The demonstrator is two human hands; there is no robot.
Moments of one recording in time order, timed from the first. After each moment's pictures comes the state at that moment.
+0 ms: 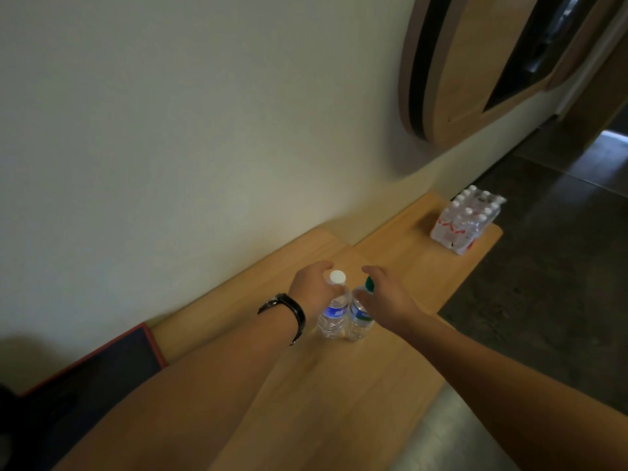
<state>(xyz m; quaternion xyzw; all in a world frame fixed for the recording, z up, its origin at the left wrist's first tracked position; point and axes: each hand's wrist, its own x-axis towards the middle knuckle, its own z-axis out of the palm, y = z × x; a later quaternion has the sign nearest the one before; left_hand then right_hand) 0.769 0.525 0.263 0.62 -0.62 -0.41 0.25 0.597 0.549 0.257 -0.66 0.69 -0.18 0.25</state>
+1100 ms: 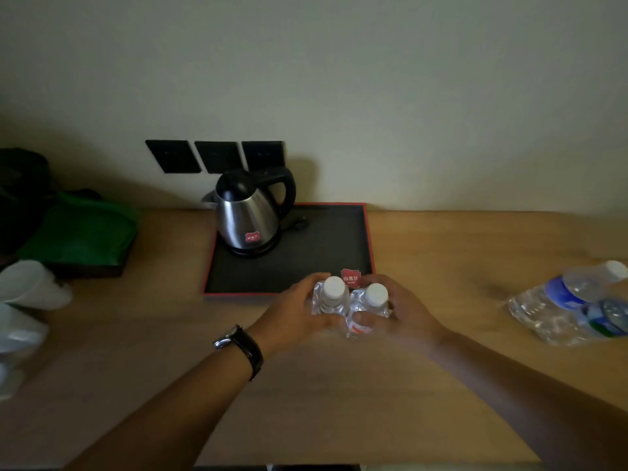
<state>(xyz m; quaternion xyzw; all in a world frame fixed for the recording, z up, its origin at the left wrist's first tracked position) 1.059 0.861 0.196 0.72 -0.42 -0.40 0.38 0.865 0.711 0.193 -0.82 0.25 -0.13 0.50</state>
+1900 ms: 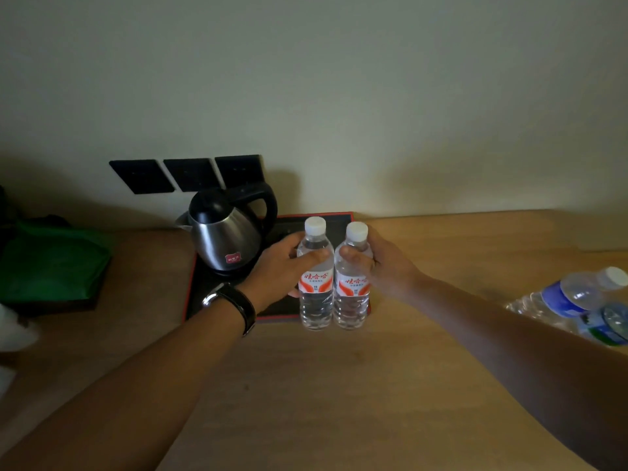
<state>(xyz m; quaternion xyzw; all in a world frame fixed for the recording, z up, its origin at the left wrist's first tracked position) 1.116 0.771 0.230 0.71 -0.36 -0.43 0.43 0.938 0.635 0.227 -0.82 0.28 -0.14 0.49</state>
